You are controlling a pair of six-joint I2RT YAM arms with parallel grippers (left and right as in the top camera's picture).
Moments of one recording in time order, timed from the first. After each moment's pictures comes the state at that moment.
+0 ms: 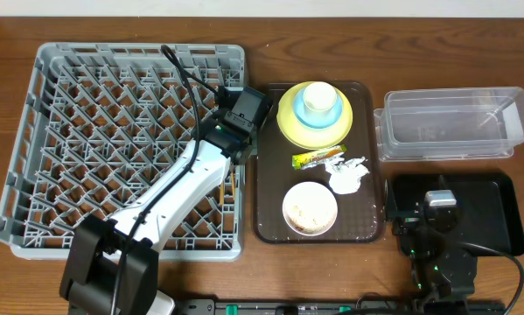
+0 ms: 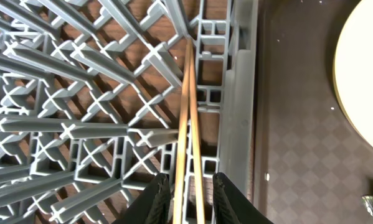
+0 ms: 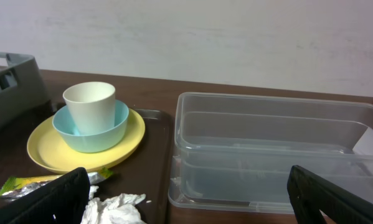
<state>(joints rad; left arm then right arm) -0.52 1.65 1.19 -0.68 -0.38 -0.49 0.08 0.02 0.01 -0.07 0.02 -0.04</state>
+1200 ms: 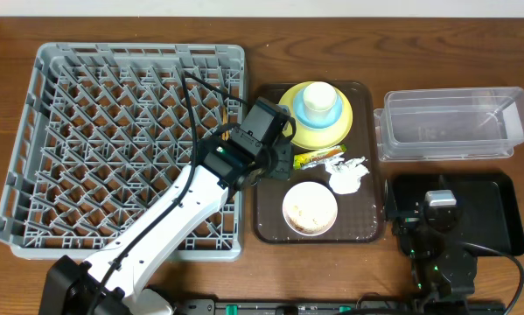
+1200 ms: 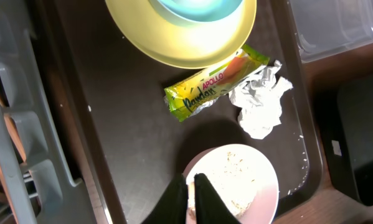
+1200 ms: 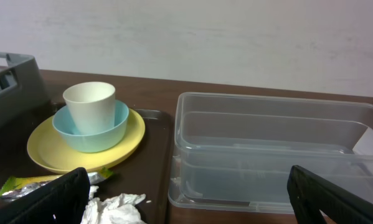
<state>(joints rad) -0.64 1.50 1.19 -0.71 0.11 -0.48 0.08 0.02 0.01 -0.07 0.02 -0.04</state>
